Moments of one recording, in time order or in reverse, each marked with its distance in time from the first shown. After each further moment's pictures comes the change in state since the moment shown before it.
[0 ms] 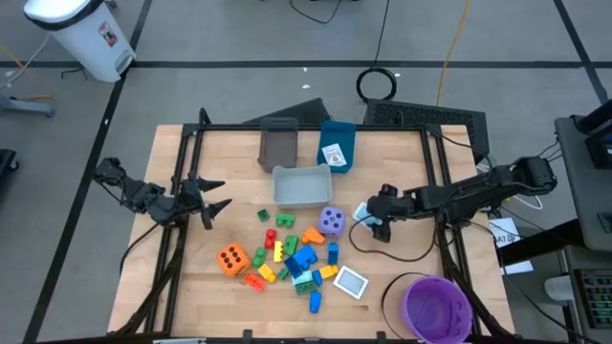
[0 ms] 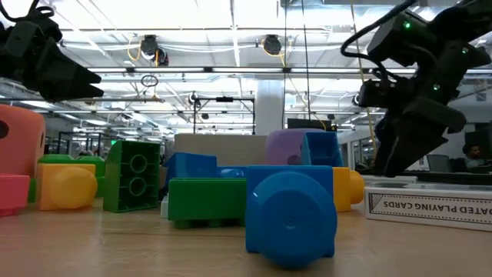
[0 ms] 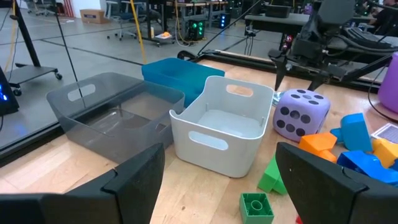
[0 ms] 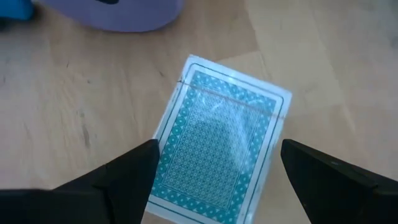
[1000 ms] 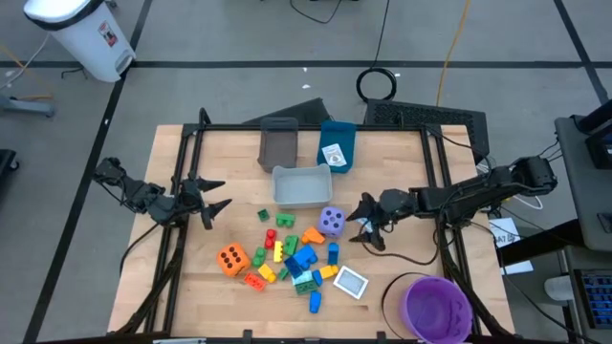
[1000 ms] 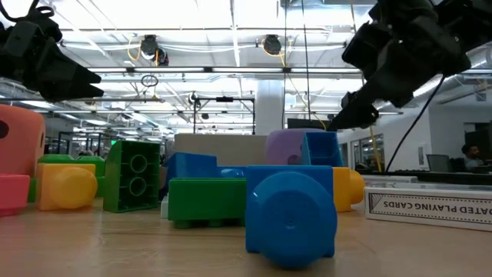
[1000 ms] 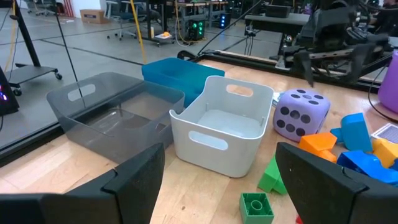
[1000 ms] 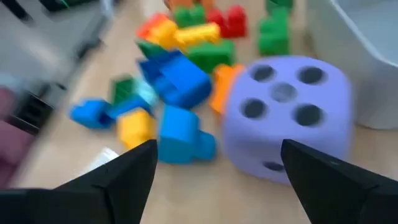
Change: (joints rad) left arm 0.000 0.000 0.000 0.000 0.000 0.000; right arm 0.000 -0.004 -0.053 0.623 -0.373 0.037
